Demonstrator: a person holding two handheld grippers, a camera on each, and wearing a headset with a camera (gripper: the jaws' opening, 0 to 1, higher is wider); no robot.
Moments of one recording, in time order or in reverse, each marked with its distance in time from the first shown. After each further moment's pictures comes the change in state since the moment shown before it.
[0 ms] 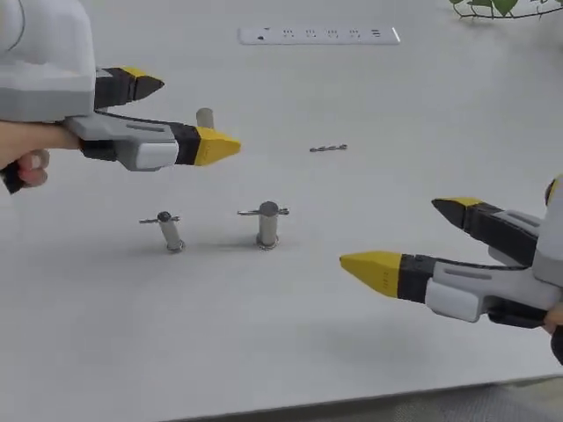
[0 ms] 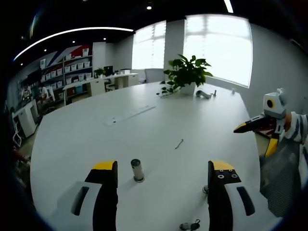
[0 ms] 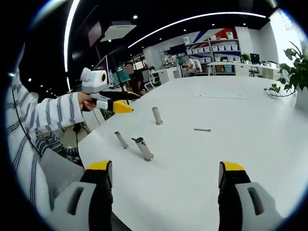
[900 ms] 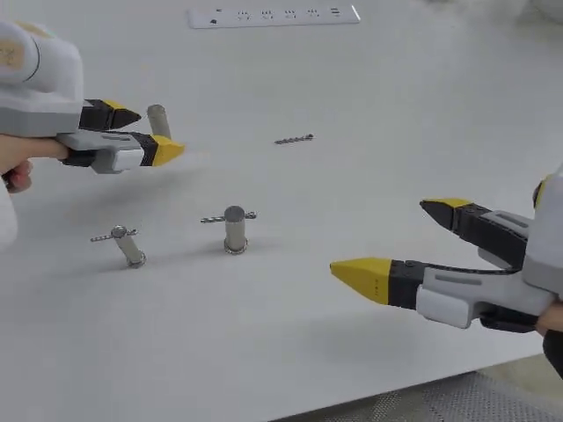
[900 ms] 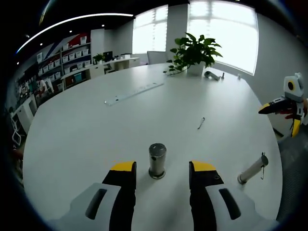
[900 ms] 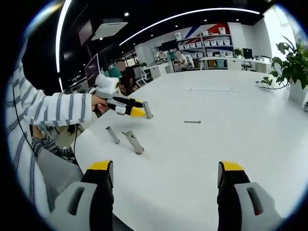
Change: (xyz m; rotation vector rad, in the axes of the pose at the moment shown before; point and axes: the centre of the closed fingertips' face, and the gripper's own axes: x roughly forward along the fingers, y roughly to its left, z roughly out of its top) left arm 0.058 0.028 -0.036 0.011 0.123 -0.005; right arm -0.005 -0.015 -0.015 0.036 0.045 -0.063
